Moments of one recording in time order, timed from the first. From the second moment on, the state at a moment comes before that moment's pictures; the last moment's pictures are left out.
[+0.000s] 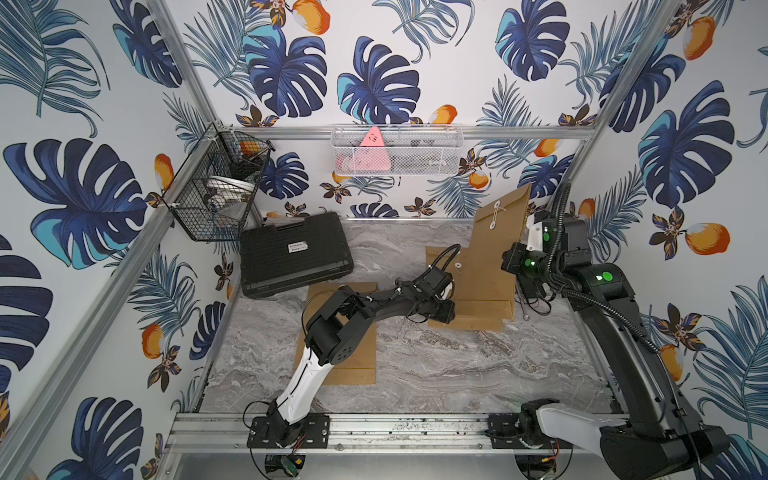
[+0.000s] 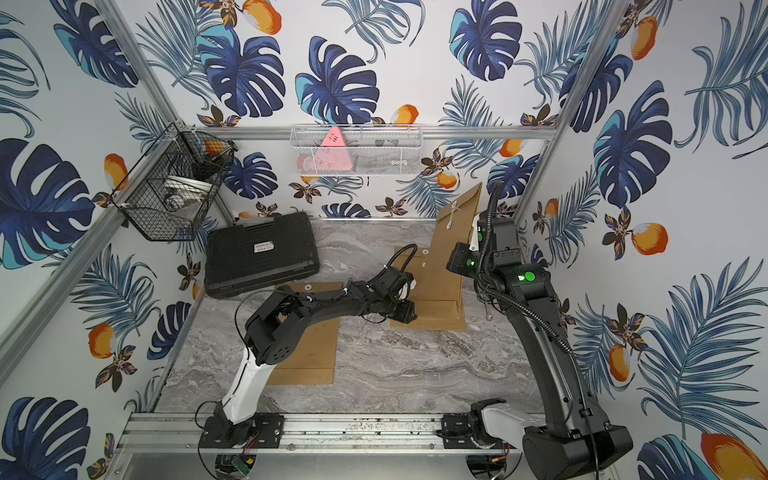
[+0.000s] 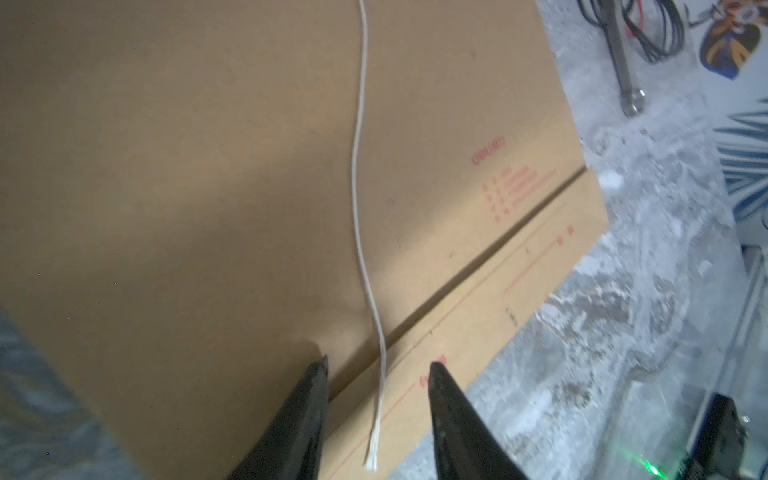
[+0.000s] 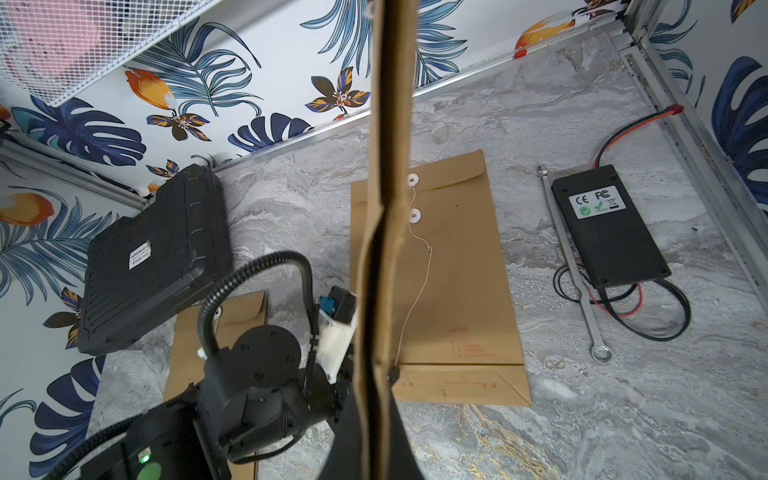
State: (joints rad) left arm -0.79 2.18 1.52 -0.29 0.30 -0.49; right arm 0.22 1.19 1.45 -0.92 -0.01 0.45
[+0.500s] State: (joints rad) left arm -0.54 1.74 1.00 -0.27 0.34 -0.51; right arm 0.32 1.18 1.22 -0.86 -0.33 0.61
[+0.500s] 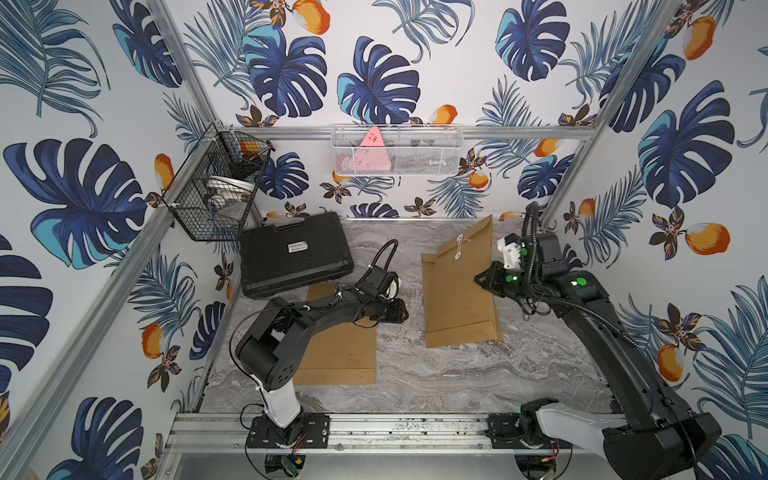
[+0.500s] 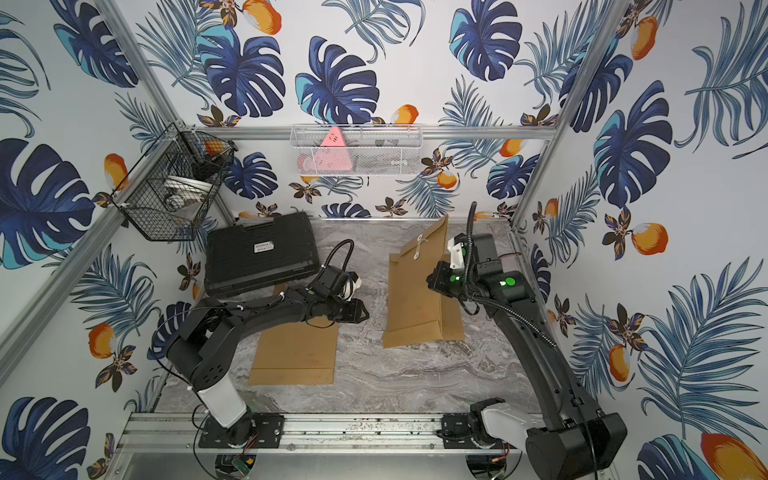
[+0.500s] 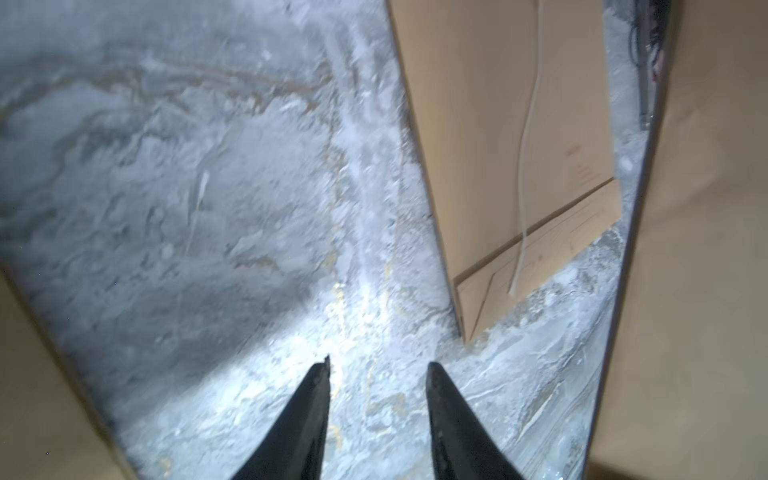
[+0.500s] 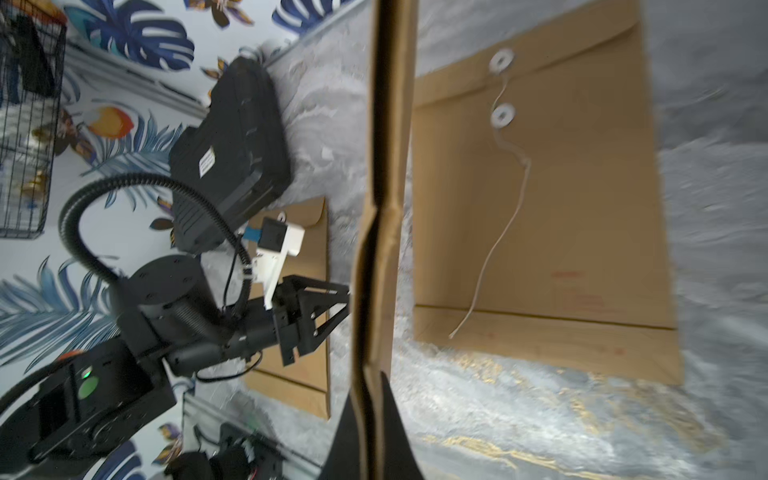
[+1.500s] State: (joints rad) left arm -0.44 1.48 0.95 -0.33 0.35 -0.51; right arm 0.66 1.55 0.83 -0.30 -0.28 0.97
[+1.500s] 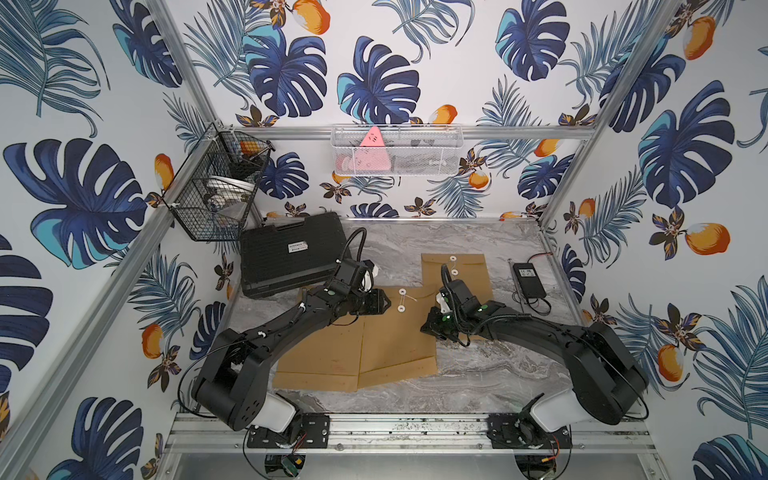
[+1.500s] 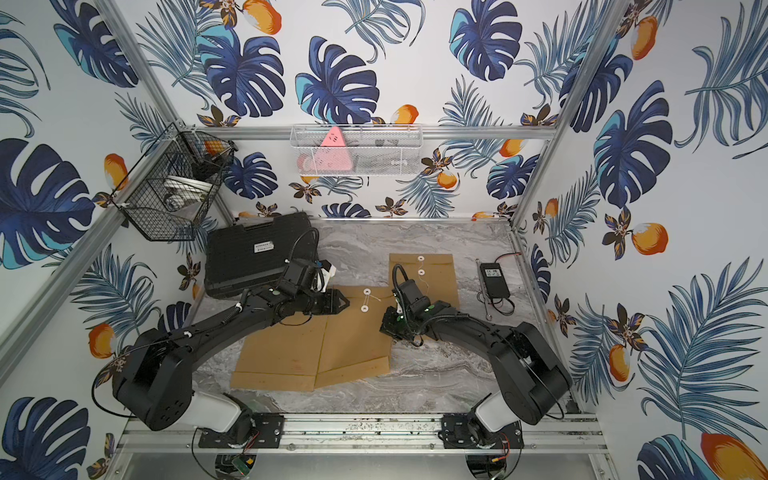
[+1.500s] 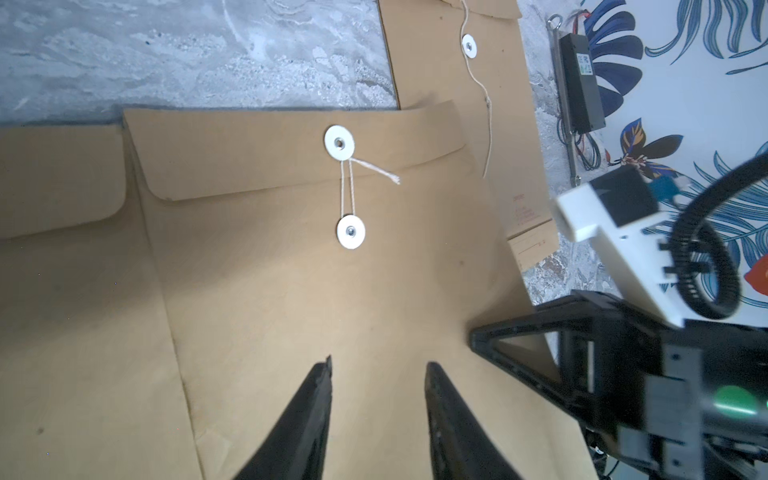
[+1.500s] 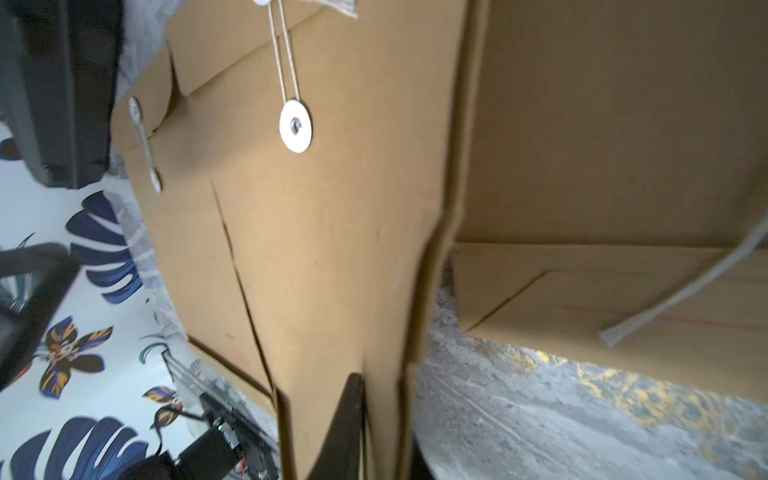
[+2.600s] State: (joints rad) left arm -0.77 2.08 1.50 -0.28 0.39 -0.49; right arm 0.20 1.78 1.16 -0.58 -0.05 0.79
